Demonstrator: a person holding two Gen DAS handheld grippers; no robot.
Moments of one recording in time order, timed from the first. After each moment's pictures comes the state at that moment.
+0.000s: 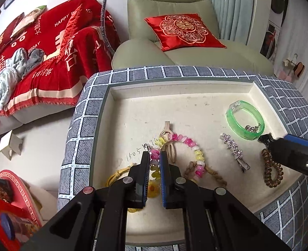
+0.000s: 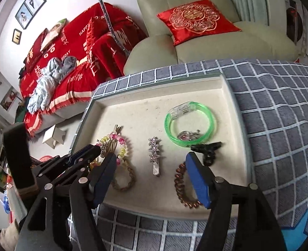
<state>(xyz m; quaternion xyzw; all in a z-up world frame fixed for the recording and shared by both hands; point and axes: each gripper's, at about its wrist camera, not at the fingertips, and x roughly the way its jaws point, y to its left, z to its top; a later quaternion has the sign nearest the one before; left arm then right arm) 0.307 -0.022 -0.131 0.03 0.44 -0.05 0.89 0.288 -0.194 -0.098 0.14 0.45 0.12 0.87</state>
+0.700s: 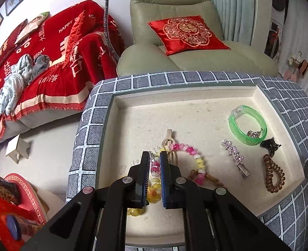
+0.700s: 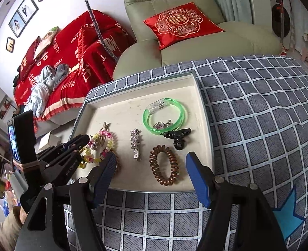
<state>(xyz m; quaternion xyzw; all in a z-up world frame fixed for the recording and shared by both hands) 0.311 -0.028 -0.121 0.05 0.43 -0.03 0.90 0.259 -0.227 -0.087 0.15 0.44 0.09 0.88</state>
